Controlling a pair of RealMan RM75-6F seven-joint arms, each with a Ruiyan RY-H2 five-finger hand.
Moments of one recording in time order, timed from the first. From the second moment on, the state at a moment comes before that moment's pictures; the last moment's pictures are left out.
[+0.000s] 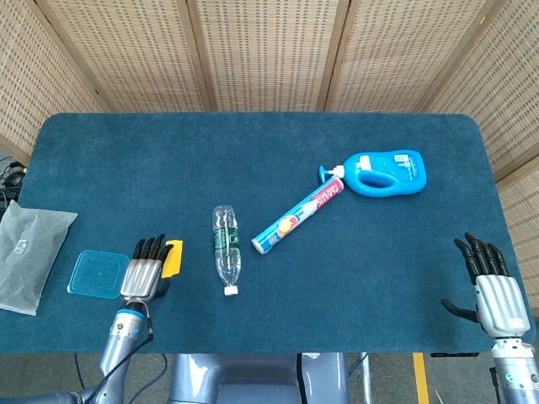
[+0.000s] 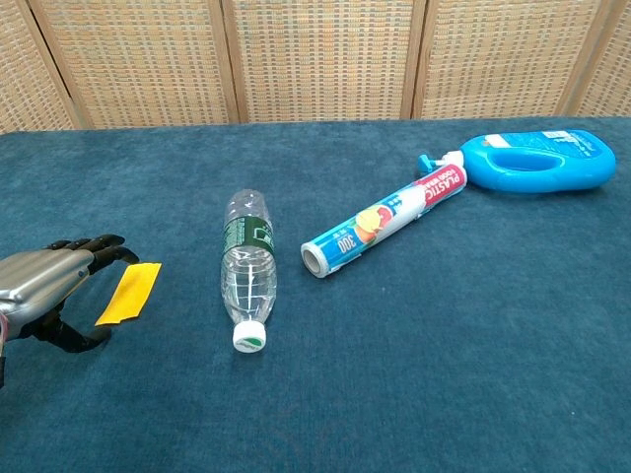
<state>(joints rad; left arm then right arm) -0.41 -1.74 -0.07 -1.45 1.07 1.25 0.61 0.09 -1.14 0.07 -1.62 -1.50 1.47 0.05</state>
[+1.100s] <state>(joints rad) -0.42 -1.82 -0.12 -1.33 1.07 1.23 0.63 0.09 -1.14 0.07 -1.63 -1.51 1.47 0.05</state>
